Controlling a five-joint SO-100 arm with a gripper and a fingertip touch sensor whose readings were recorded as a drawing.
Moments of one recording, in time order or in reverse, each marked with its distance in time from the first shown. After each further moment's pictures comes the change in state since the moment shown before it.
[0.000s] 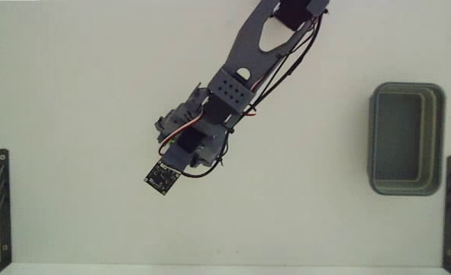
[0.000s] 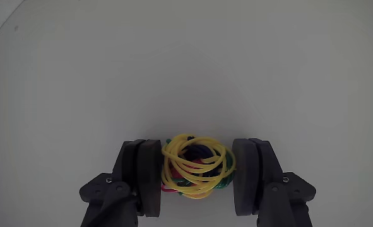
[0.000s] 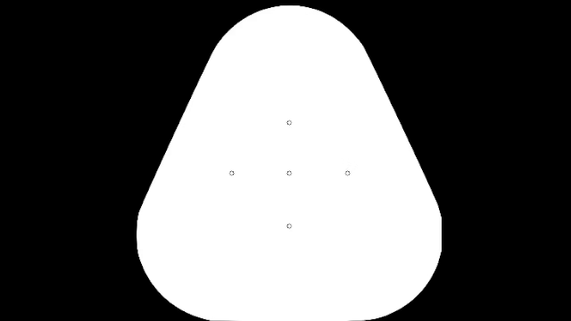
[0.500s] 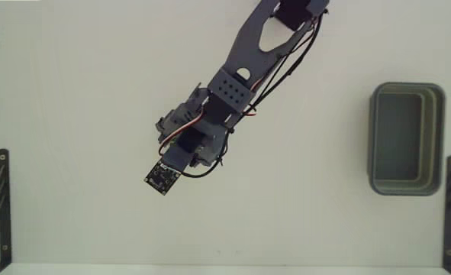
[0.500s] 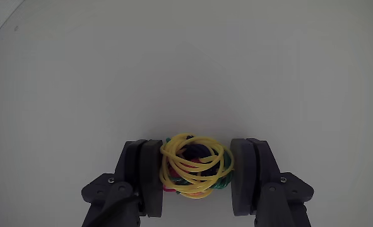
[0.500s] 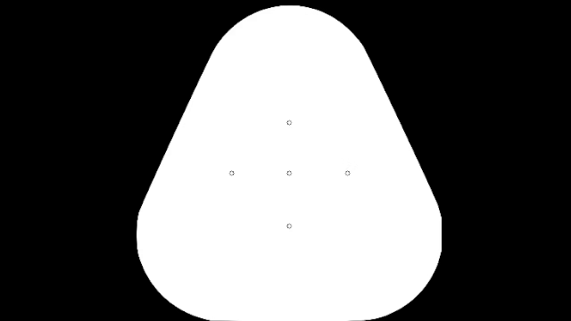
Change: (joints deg) arm 0.0 0.0 0.0 0.0 0.0
